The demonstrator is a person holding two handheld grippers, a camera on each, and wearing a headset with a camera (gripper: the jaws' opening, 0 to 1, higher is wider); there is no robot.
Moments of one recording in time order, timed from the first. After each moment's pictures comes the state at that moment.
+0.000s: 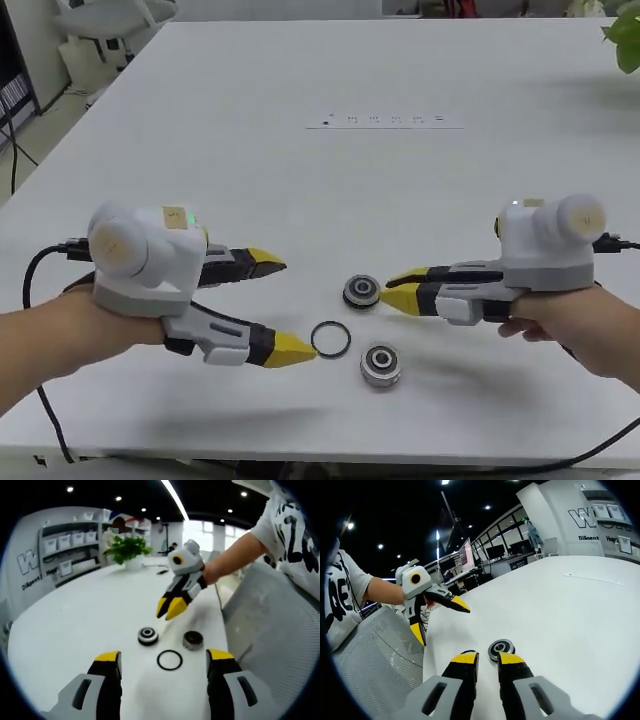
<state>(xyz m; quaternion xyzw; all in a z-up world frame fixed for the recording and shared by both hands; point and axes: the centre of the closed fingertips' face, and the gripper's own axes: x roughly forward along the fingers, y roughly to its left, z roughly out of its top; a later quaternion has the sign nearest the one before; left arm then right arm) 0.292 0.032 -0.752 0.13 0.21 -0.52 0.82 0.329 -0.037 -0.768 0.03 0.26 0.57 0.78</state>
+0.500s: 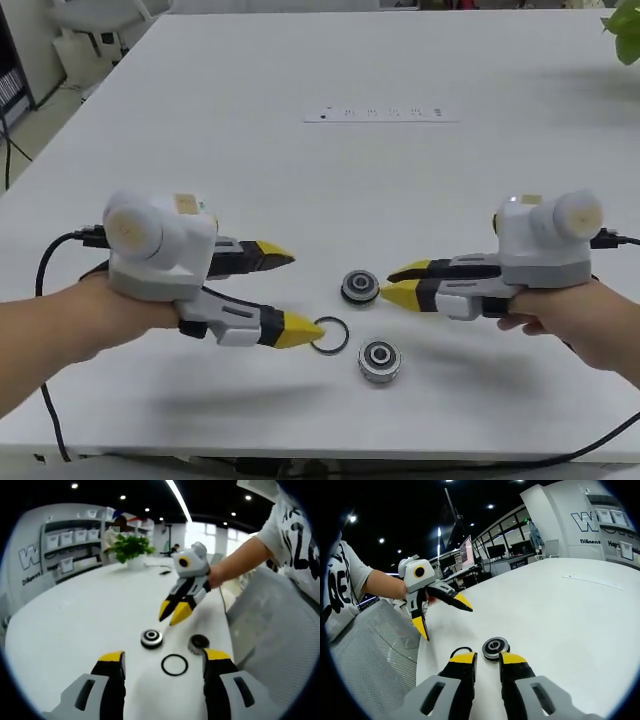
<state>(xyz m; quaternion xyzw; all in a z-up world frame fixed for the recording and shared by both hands) 0.304 0.023 -0.756 0.11 0.22 -0.52 0.82 0.334 -0.037 -0.776 0.01 0.25 0.57 0.78</state>
